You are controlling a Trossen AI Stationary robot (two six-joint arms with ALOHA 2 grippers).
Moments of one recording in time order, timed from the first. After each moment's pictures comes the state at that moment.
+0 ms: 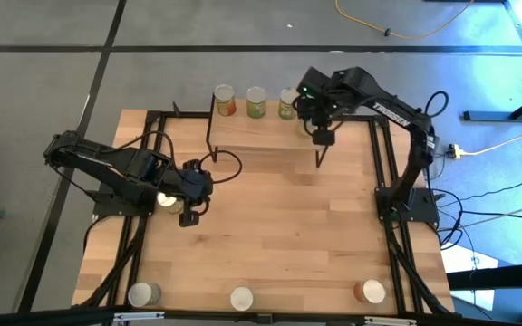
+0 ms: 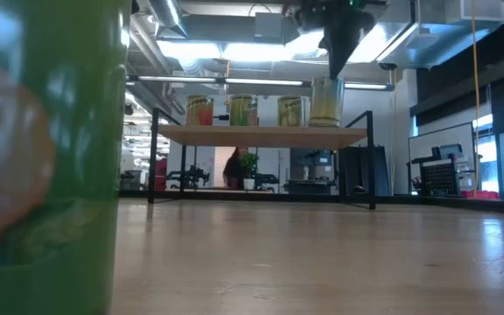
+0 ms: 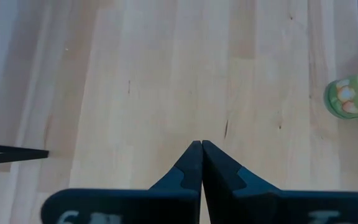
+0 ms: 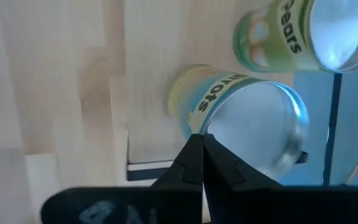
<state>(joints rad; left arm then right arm) -0.26 1.20 1.23 -1.03 -0.14 -0.33 -0.46 1.79 2.04 -1.53 0.13 -0.50</state>
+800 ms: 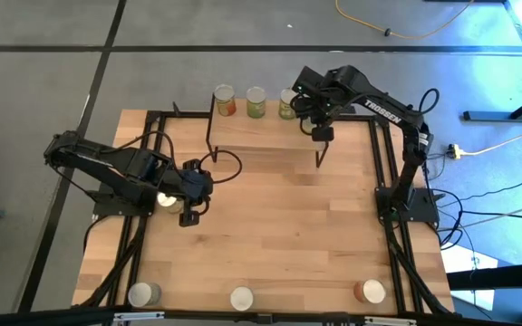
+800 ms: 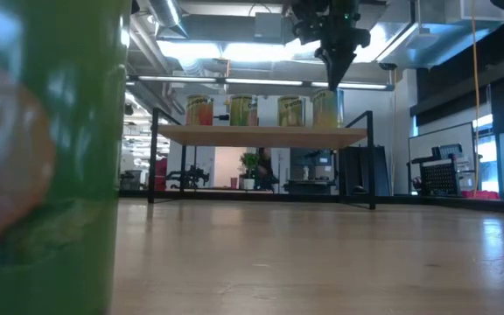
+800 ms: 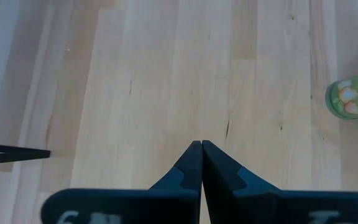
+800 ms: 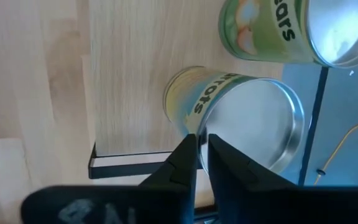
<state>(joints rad) -0.26 1.20 1.23 -1.03 -0.15 -0.33 -0.49 1.84 2.04 -1.53 0.20 -0.56</state>
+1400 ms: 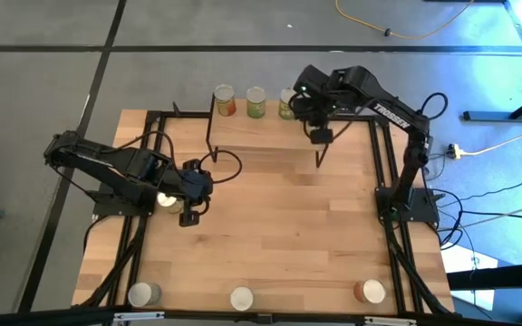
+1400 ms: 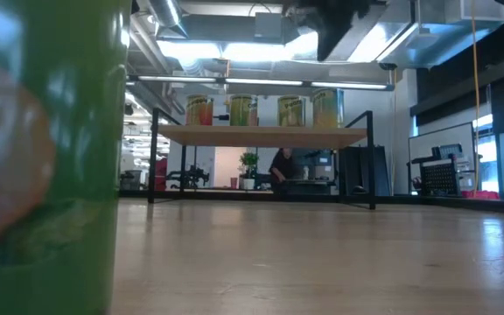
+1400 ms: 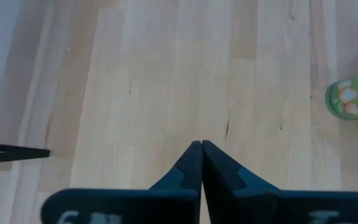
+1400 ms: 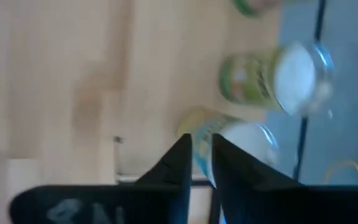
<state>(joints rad) -0.26 1.20 1.23 -1.03 -0.15 -0.34 -0.38 1.83 2.20 -1.56 0.15 -0.56</state>
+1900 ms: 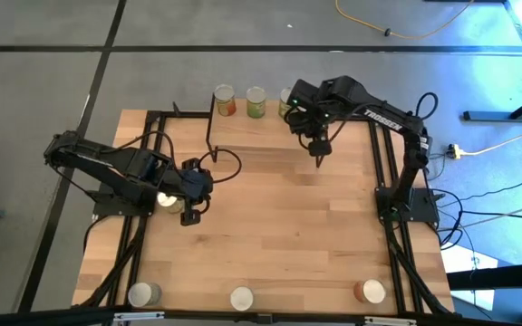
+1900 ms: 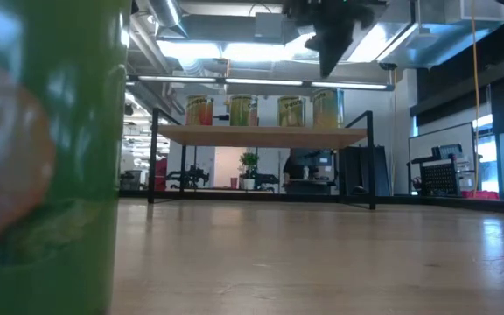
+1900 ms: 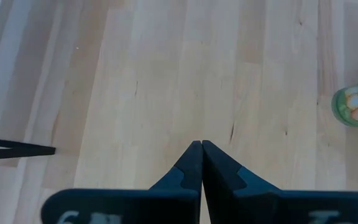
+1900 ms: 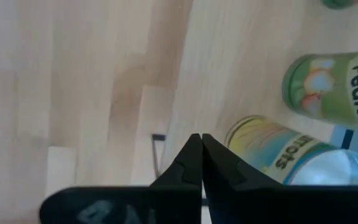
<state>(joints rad) -0.26 1.20 1.23 -1.03 -0.17 -0.36 -0.38 1.83 2.03 -1.52 0.06 -0.56</state>
